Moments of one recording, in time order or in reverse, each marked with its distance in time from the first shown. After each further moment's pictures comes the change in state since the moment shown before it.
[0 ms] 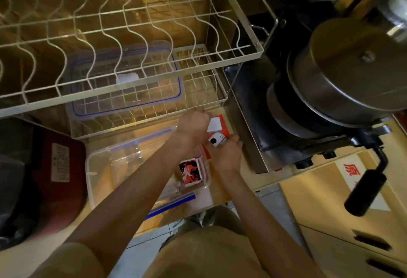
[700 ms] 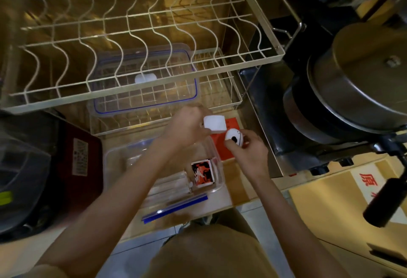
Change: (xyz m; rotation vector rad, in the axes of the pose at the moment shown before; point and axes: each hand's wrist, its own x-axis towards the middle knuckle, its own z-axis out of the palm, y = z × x) left_hand -0.053 -0.032 -0.037 -0.345 0.183 0.049; right_hand -0.001 0.002 -0.026 0.093 -0.080 -0.190
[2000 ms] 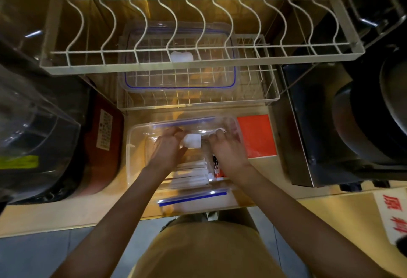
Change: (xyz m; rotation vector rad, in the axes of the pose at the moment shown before) left_hand -0.078 -0.107 0.074 -0.061 0.119 -0.349; right_hand 0.002 -0.022 0.090 -1.136 -0.503 -0.616
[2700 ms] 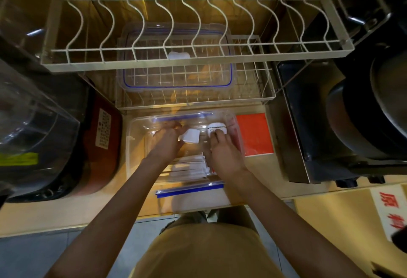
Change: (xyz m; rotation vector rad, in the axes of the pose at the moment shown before) left_hand 0.012 -0.002 0.002 0.024 -0.038 -0.054; right_hand -0.005 -0.002 0.021 0.205 0.093 0.079
